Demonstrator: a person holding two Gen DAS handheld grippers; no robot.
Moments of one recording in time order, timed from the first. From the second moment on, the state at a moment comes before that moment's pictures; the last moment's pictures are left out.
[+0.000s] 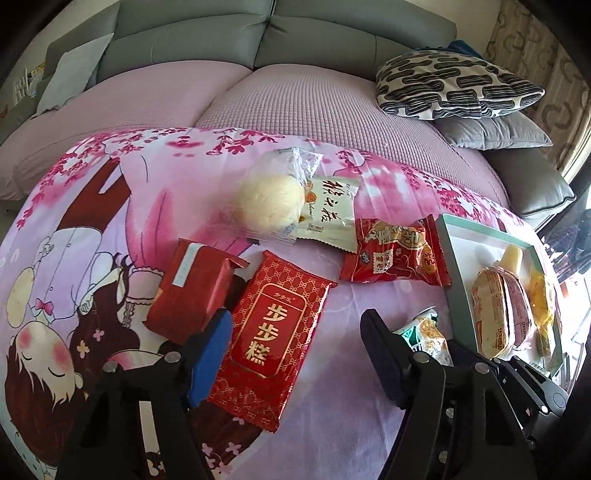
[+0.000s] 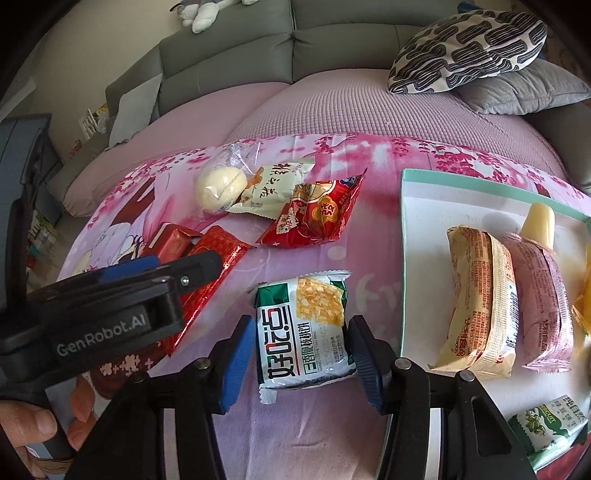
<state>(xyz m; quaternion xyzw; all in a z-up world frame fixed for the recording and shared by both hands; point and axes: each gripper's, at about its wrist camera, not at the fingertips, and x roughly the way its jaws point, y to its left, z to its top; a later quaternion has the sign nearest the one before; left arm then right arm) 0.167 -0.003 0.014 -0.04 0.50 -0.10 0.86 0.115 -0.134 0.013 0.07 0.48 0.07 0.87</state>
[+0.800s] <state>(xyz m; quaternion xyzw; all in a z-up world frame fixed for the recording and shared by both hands) 0.176 0.006 -0.014 -0.01 0.53 -0.05 0.85 0.116 -0.131 0.006 0.05 0.48 0.07 0.87</state>
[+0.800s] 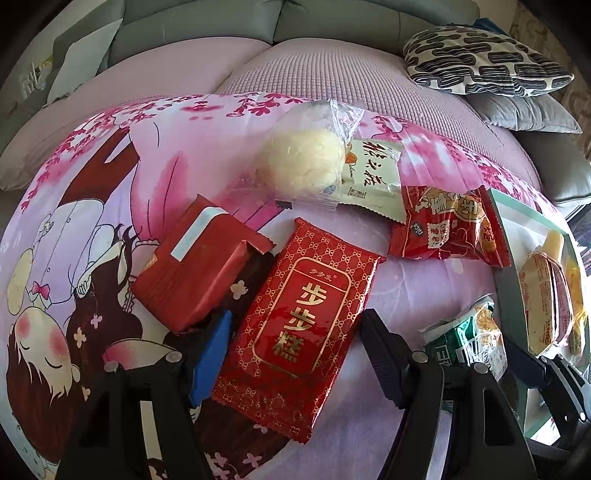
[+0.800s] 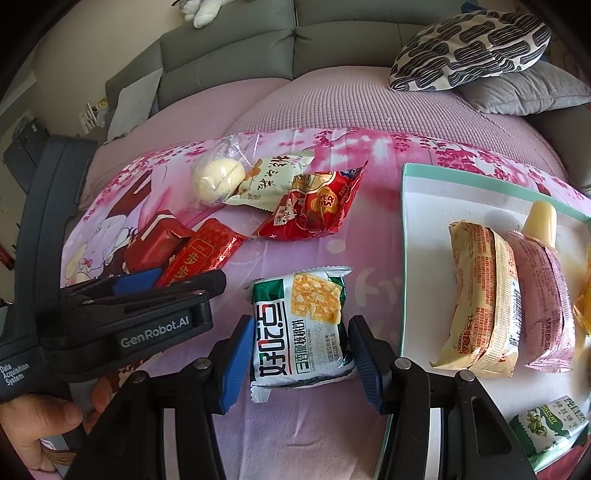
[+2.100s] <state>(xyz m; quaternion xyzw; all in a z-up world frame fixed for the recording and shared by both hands) 0.167 0.000 -0.013 0.00 0.53 -0.05 0.85 0.116 -0.118 0.000 0.00 0.48 0.05 0.87</state>
